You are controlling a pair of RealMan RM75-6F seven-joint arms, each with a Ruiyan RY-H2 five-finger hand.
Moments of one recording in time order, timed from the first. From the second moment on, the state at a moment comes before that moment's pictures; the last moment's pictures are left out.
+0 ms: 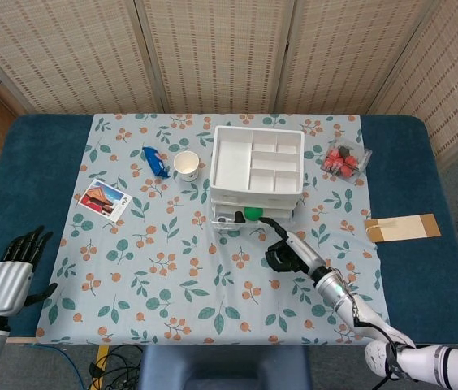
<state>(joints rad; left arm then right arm) -0.20 -1.16 -0.04 -1.58 1.49 1.38 0.09 0.57 -1.35 0.28 -1.76 -1.12 0.72 0.46</state>
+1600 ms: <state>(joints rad) -0.21 -1.16 -0.04 -1.59 1.48 1.37 0.08 0.60 -1.25 0.21 -1.85 -1.04 0.71 0.33</state>
